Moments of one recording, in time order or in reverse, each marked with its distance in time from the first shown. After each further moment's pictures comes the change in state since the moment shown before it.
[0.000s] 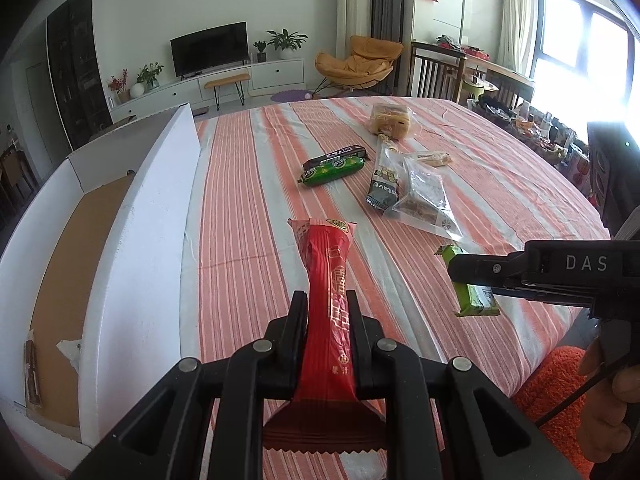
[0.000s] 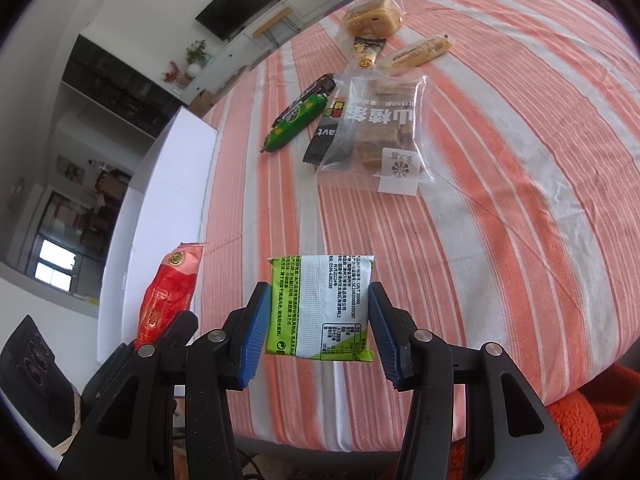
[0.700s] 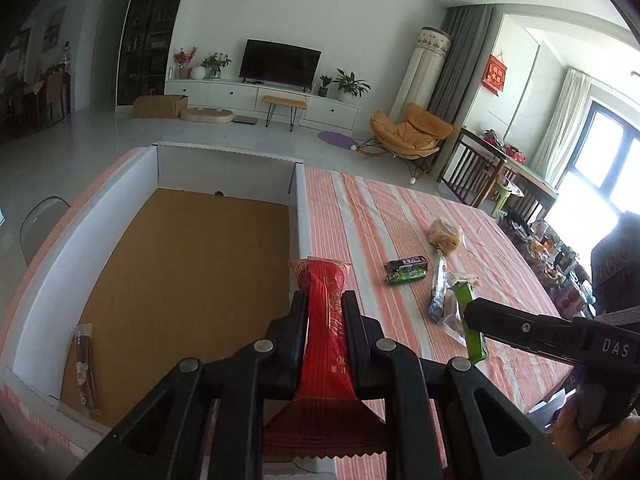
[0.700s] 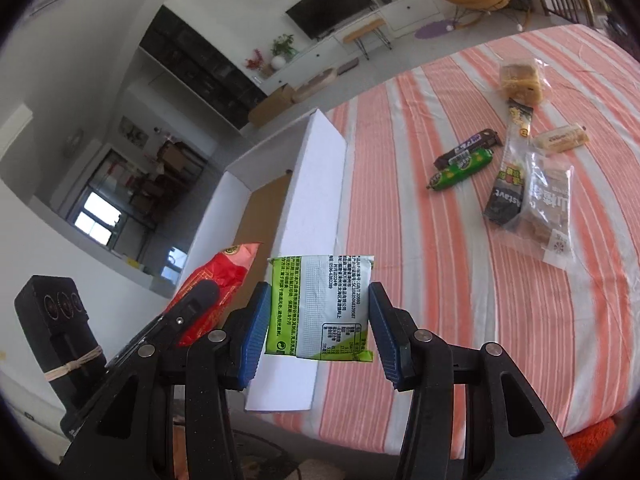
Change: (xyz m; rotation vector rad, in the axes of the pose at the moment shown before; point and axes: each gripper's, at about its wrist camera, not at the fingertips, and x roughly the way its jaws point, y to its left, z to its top) left arm -0.104 0.178 0.041 -0.358 -0.166 0.006; right arm -0.014 0.177 0.011 -0.288 -0.018 0.237
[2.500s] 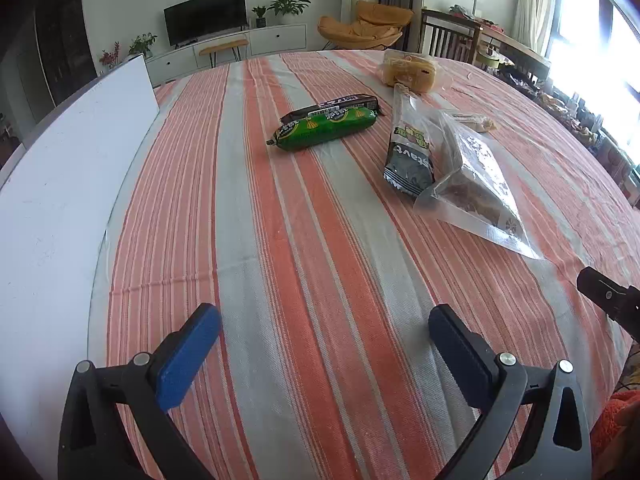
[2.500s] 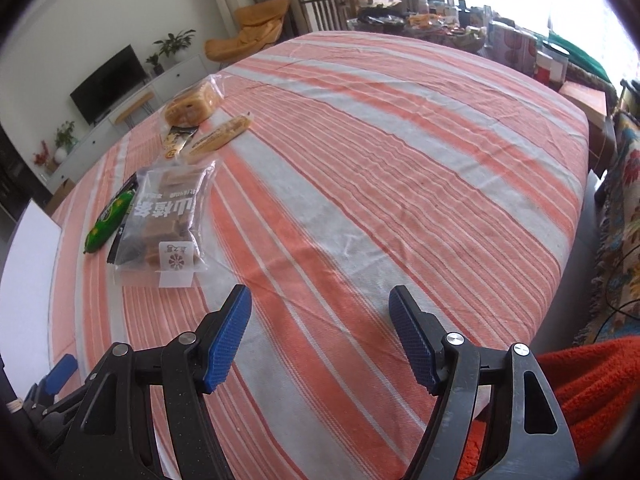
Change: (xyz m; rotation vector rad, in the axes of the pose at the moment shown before) left arm 0.212 -0.165 -0.118 0.341 0.284 0.028; right arm -0.047 -0.216 -0.085 0.401 -0.272 -0.843
